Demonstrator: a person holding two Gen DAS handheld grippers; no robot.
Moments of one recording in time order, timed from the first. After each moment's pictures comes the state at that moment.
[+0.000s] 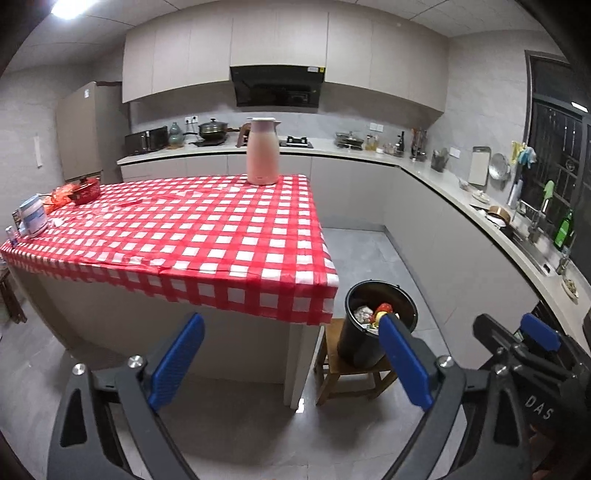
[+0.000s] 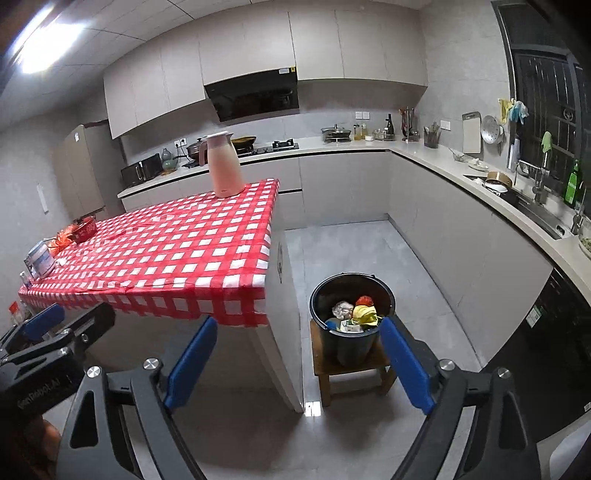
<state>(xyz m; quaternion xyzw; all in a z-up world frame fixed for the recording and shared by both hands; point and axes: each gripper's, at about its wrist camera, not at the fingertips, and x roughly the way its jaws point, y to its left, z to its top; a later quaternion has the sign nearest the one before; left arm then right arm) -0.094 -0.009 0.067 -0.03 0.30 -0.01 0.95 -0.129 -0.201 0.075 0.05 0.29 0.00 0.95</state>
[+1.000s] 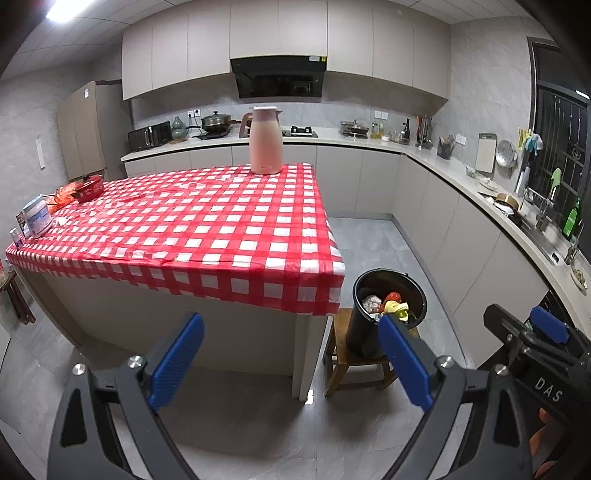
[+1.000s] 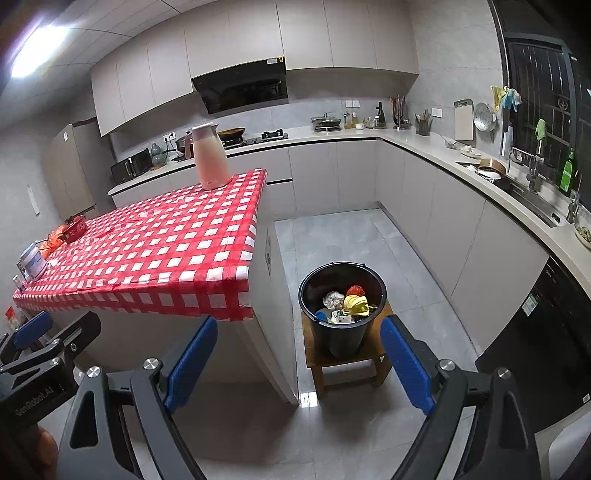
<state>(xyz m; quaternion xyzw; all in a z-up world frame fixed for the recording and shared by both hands) -0.101 -0.013 0.064 -0.01 0.32 0.01 0.95 -0.119 -0.216 0.065 0.06 0.32 -0.02 0.95</state>
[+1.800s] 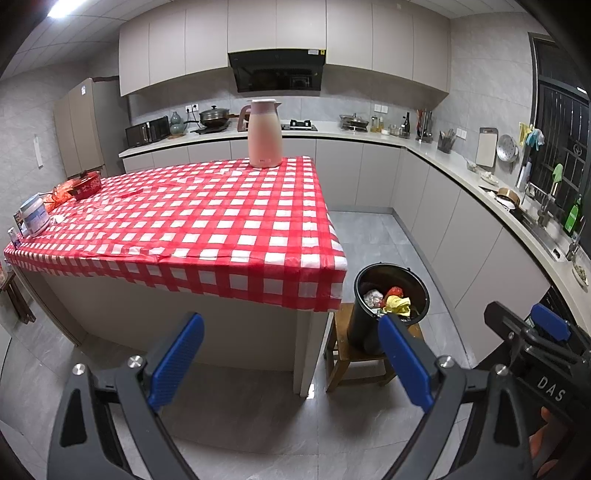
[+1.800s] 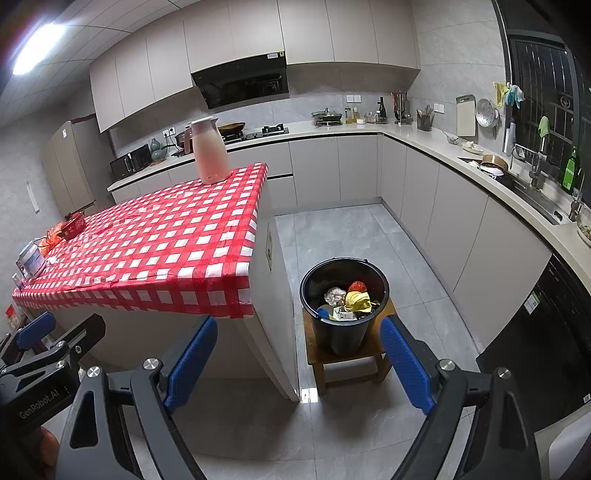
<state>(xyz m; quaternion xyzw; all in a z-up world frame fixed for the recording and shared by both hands) -0.094 -0.009 0.061 -0.01 0.33 0.00 0.94 -0.111 -0.215 0.060 0.06 0.32 -0.02 0.94</state>
